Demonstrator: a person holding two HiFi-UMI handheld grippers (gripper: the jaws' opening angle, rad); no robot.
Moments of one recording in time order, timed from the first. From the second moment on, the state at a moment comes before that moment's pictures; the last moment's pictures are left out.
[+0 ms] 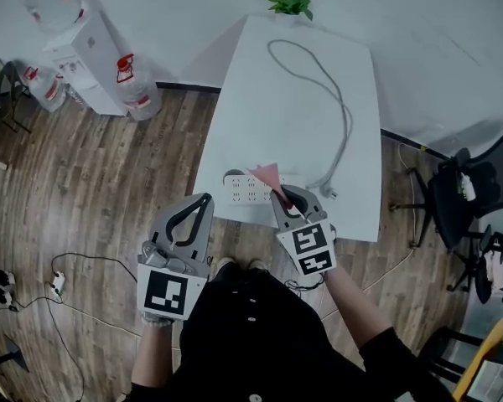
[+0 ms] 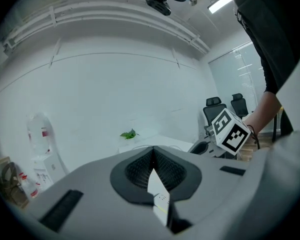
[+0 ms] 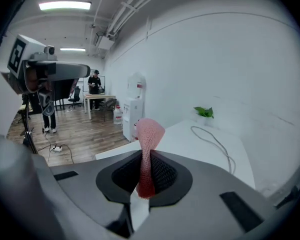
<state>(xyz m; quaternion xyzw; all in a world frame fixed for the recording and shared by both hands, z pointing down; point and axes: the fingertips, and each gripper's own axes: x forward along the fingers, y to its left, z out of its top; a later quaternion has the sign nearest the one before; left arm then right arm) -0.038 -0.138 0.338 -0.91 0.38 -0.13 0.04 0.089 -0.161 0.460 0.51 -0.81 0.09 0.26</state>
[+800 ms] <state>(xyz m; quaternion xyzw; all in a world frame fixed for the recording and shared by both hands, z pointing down) 0.021 -0.136 0.325 -0.94 0.30 -0.13 0.08 0.173 -0.119 0.389 0.63 -0.75 0.08 0.18</state>
